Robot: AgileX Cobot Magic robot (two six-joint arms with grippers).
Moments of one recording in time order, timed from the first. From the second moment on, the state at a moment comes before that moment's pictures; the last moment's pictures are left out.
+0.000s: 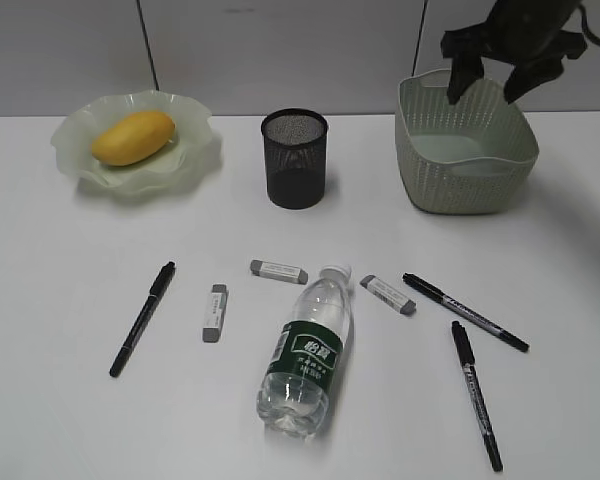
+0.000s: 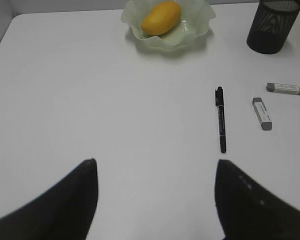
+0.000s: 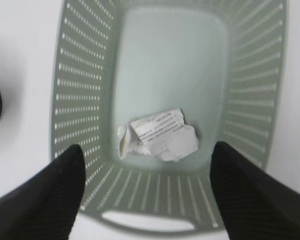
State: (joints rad) left arm -0.10 0.02 -0.52 -0.01 1.07 -0.03; right arm 0.17 2.23 -2.08 0.05 1.09 0.05
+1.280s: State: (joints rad) left arm -0.10 0.02 -0.52 -0.01 1.07 -0.03; right arm 0.18 0.75 -0.76 -0.06 1.07 0.05
